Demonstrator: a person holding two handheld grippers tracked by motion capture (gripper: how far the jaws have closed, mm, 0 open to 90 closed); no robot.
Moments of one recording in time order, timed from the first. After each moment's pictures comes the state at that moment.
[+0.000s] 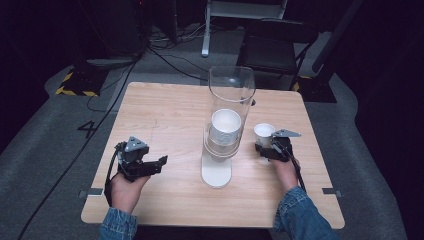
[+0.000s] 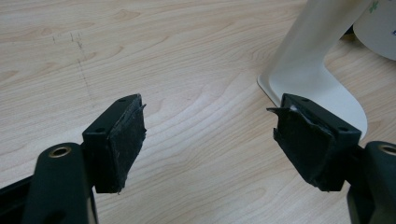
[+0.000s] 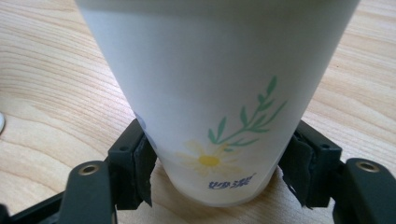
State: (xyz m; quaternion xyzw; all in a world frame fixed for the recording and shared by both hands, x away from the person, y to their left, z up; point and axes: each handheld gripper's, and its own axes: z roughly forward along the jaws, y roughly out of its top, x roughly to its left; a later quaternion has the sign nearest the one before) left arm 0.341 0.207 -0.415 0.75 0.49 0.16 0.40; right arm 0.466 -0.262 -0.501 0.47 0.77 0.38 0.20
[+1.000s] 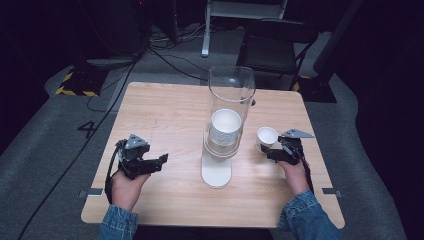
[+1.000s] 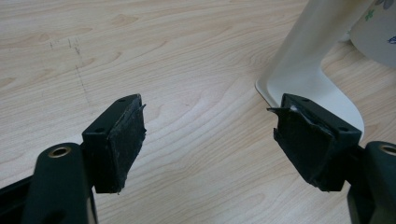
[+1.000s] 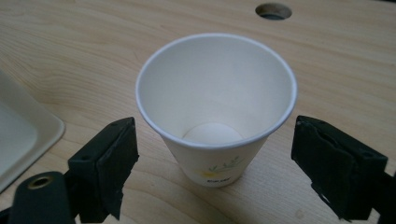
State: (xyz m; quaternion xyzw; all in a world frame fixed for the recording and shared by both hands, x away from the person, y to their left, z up) left arm 0.346 0.207 -0.411 0.76 0.49 0.16 0.41; right arm 0.440 -0.278 -0.464 0.45 0.76 0.41 0.22
